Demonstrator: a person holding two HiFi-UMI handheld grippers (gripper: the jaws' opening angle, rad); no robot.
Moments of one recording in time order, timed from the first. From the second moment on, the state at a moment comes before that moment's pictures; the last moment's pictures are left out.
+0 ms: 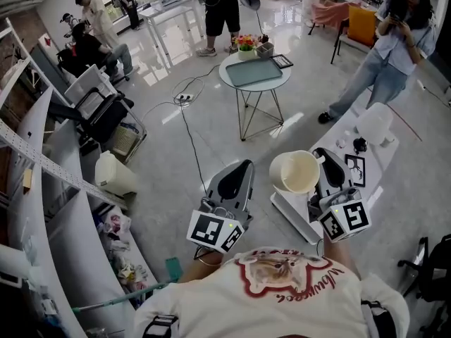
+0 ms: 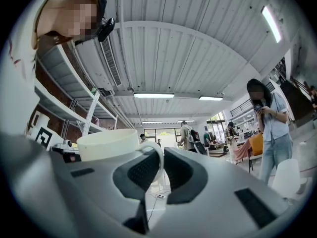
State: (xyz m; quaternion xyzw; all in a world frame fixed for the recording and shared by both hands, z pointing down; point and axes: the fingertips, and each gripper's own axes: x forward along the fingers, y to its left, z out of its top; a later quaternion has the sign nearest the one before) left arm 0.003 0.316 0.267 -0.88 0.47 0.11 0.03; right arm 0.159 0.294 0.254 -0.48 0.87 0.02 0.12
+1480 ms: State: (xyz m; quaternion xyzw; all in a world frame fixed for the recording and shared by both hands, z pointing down) left arm -0.086 0.063 0.264 -0.87 0.48 0.11 0.04; right arm 0.089 0.047 0.260 -0.50 0.86 0.01 0.12
